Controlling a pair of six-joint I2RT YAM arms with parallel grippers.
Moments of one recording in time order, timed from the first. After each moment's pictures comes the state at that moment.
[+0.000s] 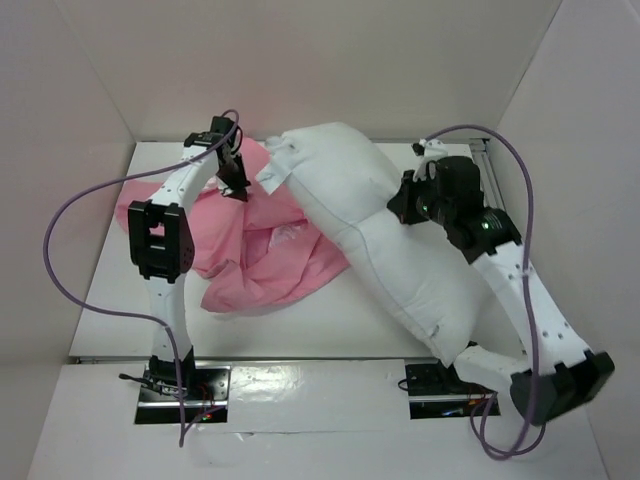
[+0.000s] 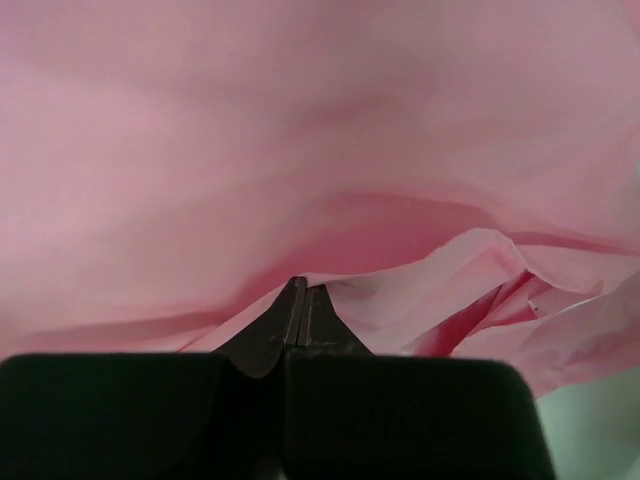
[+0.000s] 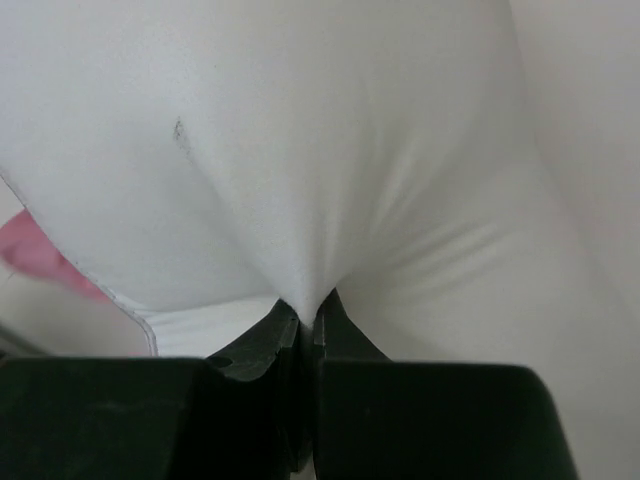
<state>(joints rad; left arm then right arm) -0.14 2.13 1.95 -0.97 0.03 -0.43 0.32 1.19 1.27 -0.60 -0.08 0.21</state>
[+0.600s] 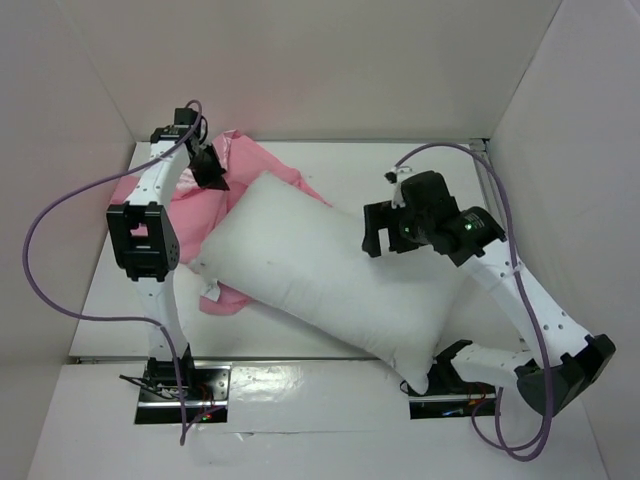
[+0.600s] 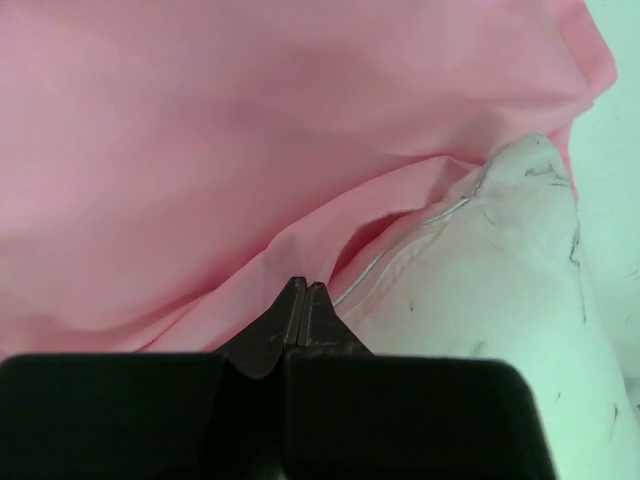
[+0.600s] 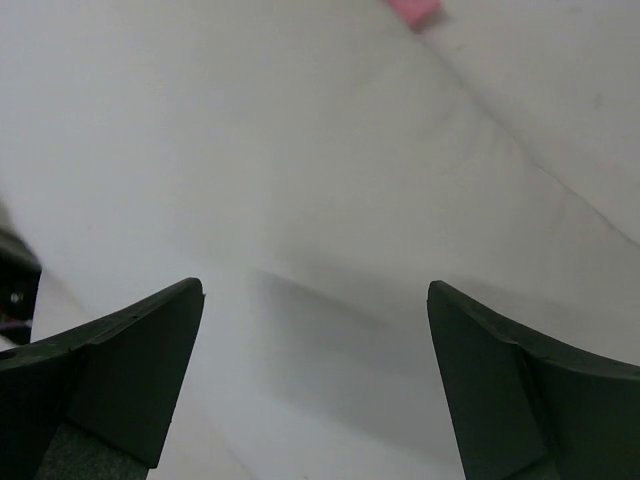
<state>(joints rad) 0.01 2.13 2.01 -0.98 0.19 -0.46 0.54 1.14 1.27 -0.91 -0.08 0.25</state>
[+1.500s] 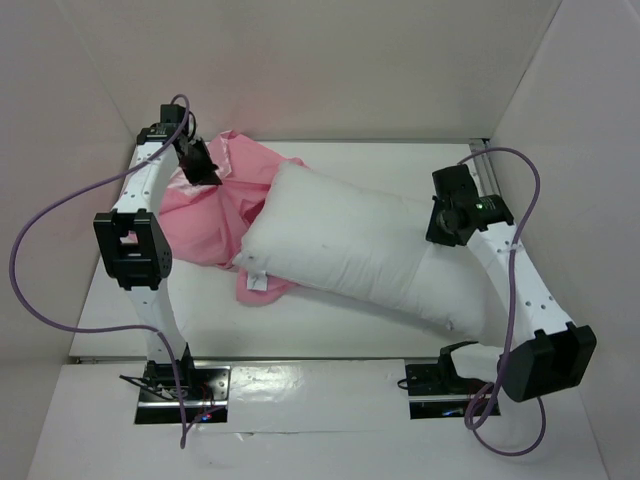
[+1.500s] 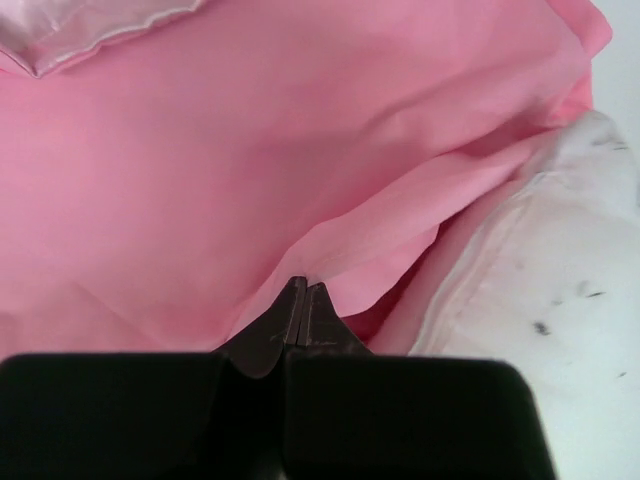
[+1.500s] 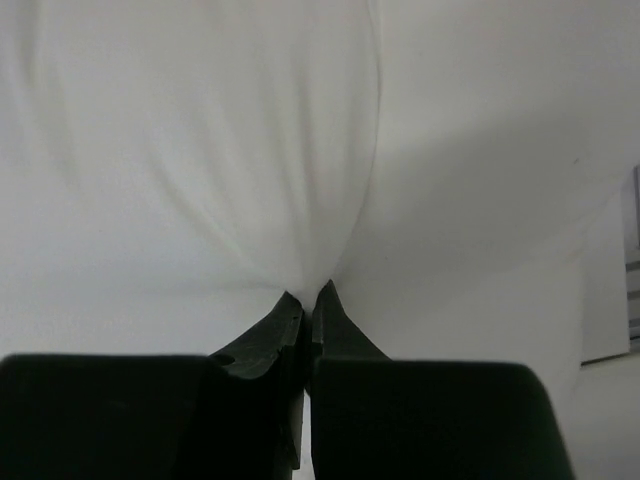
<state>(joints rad) 0.04 2.03 1.94 -0.94 0.20 -0.46 0.21 1.25 1.25 -1.01 0.26 0.46</state>
